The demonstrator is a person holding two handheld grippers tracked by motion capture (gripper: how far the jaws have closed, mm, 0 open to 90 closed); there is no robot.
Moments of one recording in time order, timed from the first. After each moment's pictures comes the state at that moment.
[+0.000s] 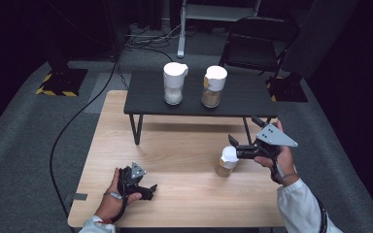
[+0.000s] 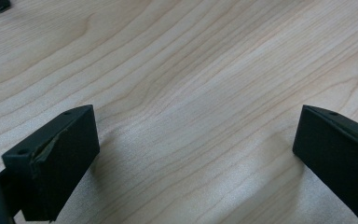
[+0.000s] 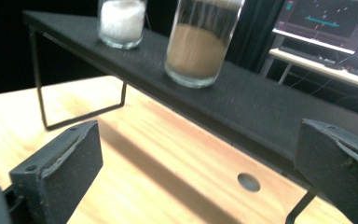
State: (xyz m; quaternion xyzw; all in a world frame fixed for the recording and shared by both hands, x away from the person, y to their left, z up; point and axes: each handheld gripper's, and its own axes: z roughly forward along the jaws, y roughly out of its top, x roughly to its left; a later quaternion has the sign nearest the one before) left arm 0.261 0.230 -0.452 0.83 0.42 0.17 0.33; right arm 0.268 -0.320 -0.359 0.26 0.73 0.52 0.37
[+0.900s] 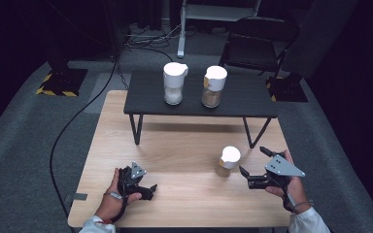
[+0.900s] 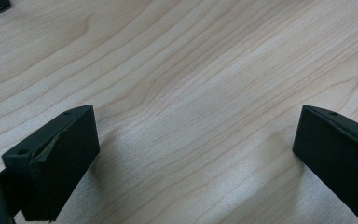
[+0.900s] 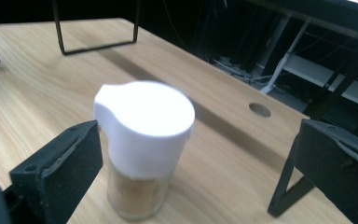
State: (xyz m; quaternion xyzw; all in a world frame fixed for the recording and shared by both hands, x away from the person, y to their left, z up) left arm 0.261 0.230 -0.452 0.83 0.42 0.17 0.33; right arm 0.228 -0.359 -0.410 0.27 0.77 0.47 0.34
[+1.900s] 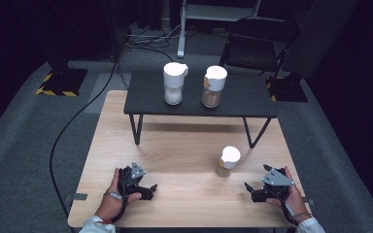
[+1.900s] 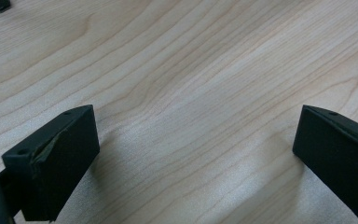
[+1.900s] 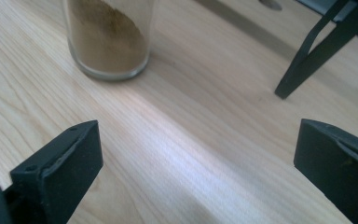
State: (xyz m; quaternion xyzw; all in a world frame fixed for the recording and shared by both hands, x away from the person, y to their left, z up) left arm 0.261 0.230 -0.452 0.83 0.42 0.17 0.33; right arm 0.232 -0.371 -0.453 0.31 0.82 0.36 0.31
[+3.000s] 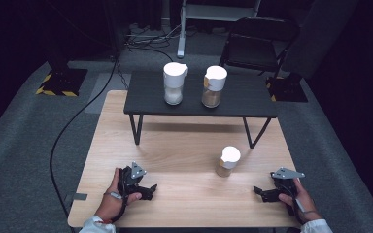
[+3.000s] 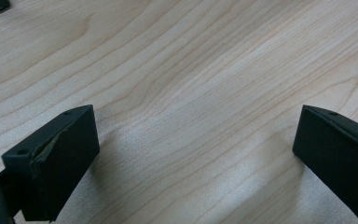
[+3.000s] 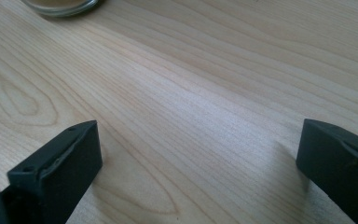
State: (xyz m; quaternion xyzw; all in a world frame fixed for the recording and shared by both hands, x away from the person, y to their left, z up) left arm 0.262 0.231 -0.452 0.83 0.42 0.17 0.33; right arm 0.269 -0.417 -0.454 0.41 0.82 0.35 0.18
